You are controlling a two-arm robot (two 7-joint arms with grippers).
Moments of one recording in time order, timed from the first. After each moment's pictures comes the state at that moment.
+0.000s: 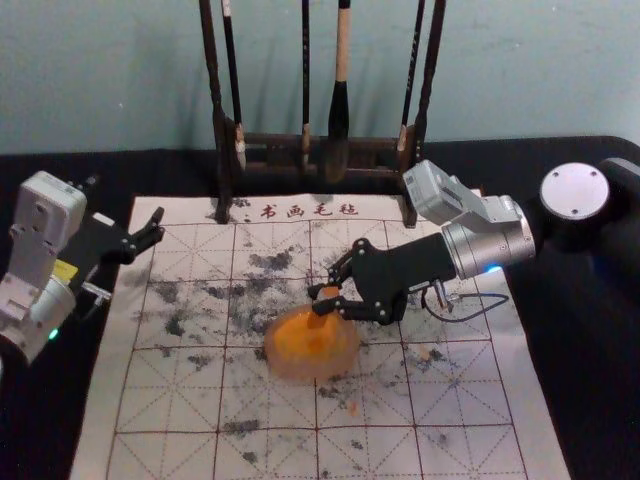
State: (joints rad) left arm -0.20 0.60 0.45 -1.41 -0.25 -0.12 0.03; right arm 0.85 0.32 -0.86 -0.73 0.37 -0.40 1.30
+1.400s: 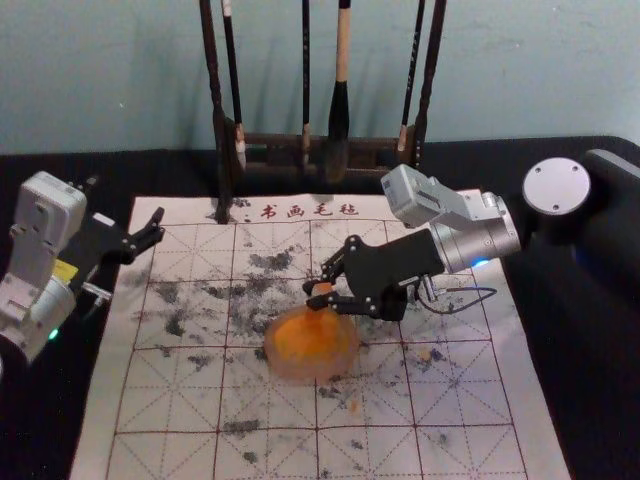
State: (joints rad) left arm -0.20 0.60 0.45 -1.41 -0.25 -0.12 0.03; right arm 0.90 0.26 -0.86 -0.63 0.28 -0.44 1.27
